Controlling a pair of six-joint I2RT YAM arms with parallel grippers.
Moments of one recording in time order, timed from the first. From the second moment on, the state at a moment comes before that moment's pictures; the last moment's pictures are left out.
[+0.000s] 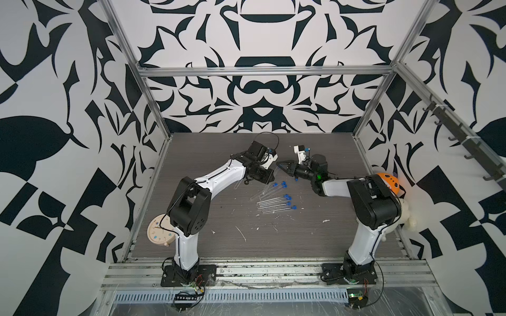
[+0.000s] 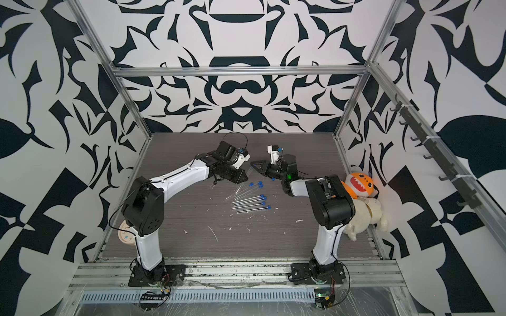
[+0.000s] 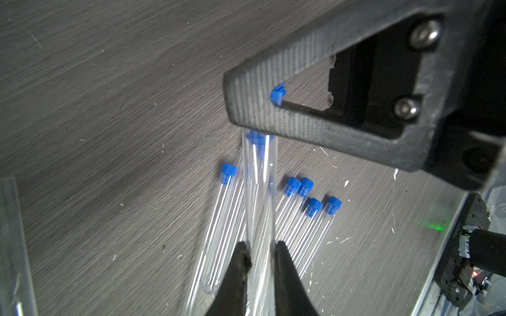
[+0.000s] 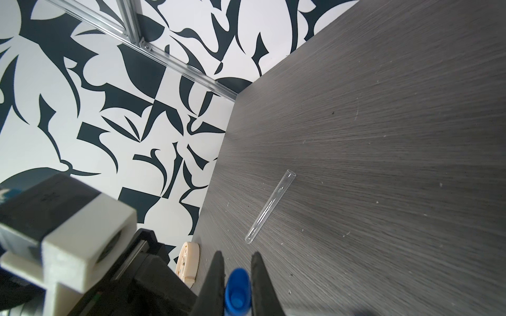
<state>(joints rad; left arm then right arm) -0.66 1.91 1.51 -0.58 0.36 -0.10 0.28 1.86 0.87 0.77 -0.77 0.91</state>
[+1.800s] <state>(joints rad) -0.67 1.89 1.47 -0.53 0.32 -0.03 0.29 1.77 0.89 0.54 -0.66 0.81</state>
